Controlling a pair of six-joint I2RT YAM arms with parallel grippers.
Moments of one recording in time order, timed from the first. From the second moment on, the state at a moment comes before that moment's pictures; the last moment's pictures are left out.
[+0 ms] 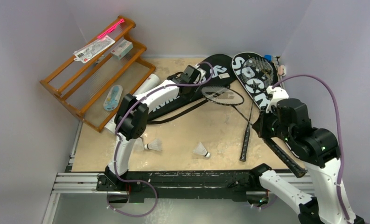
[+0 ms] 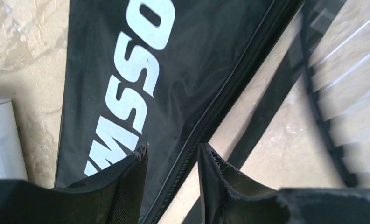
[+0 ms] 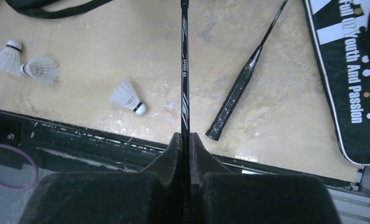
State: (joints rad) left arm -0.66 2.17 1.84 -0.59 -0.19 -0.01; right arm 0.43 0.82 1.42 -1.37 0.07 0.29
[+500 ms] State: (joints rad) left arm -0.66 2.22 1.77 -0.52 -0.19 0.20; right arm 0.43 0.76 1.49 -1.43 0.14 0.31
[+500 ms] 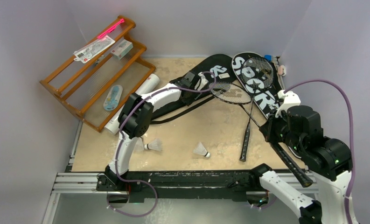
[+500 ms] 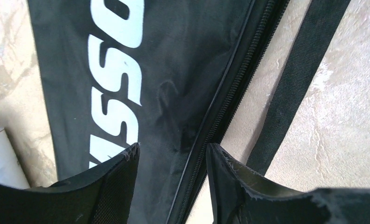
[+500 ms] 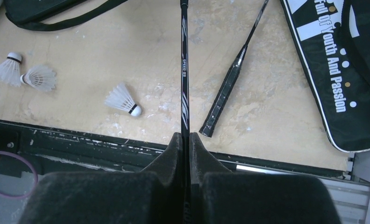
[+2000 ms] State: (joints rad) left arm -0.67 2.25 1.83 -0.51 -0.36 0.13; right arm 0.43 0.83 1.38 -1.42 0.05 0.26
